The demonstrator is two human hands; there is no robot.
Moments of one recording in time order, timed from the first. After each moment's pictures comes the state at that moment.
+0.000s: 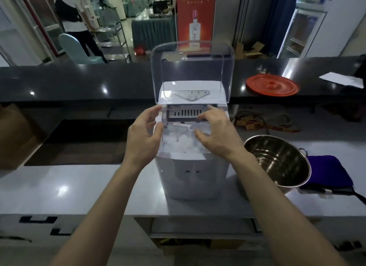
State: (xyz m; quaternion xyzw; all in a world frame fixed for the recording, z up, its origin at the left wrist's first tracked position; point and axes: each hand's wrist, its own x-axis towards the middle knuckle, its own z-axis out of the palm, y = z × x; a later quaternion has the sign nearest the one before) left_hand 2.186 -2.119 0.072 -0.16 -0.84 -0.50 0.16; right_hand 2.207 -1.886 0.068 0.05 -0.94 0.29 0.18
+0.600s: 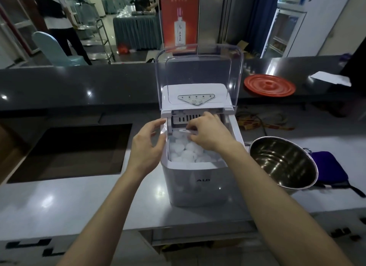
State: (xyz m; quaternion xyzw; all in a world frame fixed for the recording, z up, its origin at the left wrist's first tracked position) left_hand 2.145 -2.145 0.044 -0.19 -0.84 -0.49 0.11; right_hand 2.165 -1.928 0.090 0.00 -0.99 0.14 0.07
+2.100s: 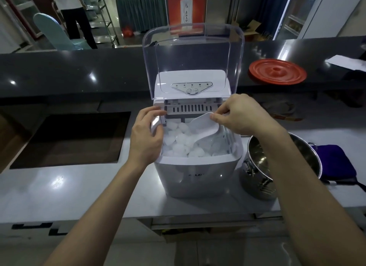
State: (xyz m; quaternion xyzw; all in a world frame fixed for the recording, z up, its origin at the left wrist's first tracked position) left_hand 2.133 -2.116 0.025 -0.16 -0.87 -0.44 0.16; right_hand 2.184 -1.849 0.122 -0.03 -0.97 0.23 0.01
